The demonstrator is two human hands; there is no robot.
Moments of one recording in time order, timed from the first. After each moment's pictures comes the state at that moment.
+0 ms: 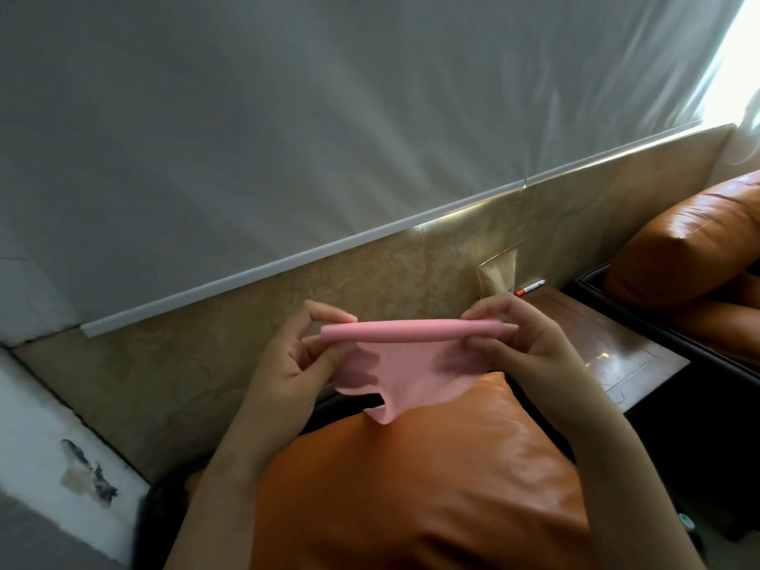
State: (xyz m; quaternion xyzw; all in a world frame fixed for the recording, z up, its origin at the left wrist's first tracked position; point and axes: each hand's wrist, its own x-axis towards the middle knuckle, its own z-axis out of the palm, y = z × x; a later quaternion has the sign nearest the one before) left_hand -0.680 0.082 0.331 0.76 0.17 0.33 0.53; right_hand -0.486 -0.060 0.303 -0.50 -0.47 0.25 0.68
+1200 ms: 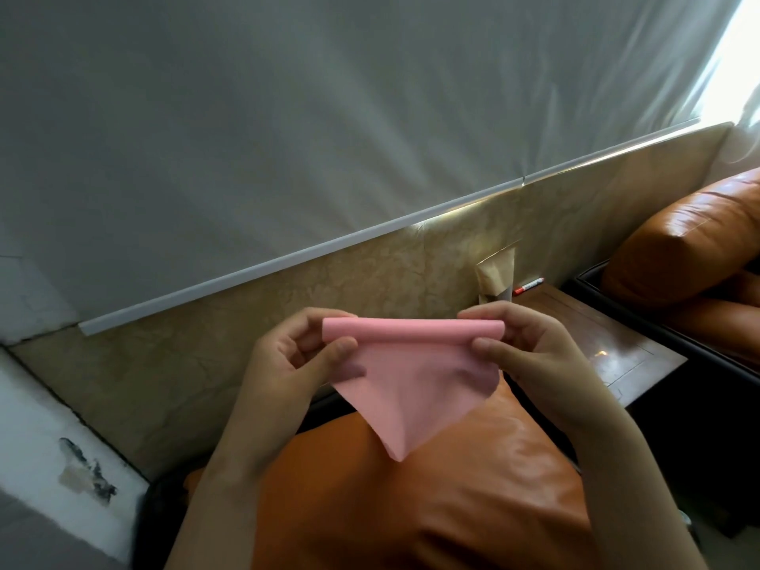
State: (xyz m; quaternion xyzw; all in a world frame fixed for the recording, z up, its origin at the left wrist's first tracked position) left_hand -0.682 0.076 0.335 0.70 0.18 0.36 0.59; right_hand -0.482 -0.064 0.299 -0.50 -0.45 0.28 0.68
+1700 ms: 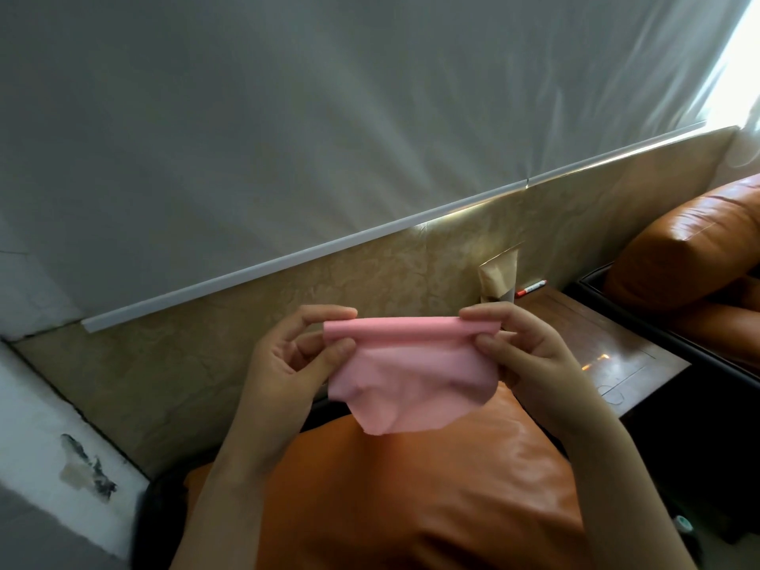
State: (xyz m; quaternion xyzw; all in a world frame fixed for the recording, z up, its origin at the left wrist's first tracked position) left_hand -0.683 0.076 0.330 0.69 0.18 0.38 0.59; right_hand -0.483 -0.059 0.292 -0.47 -0.44 0.32 0.70
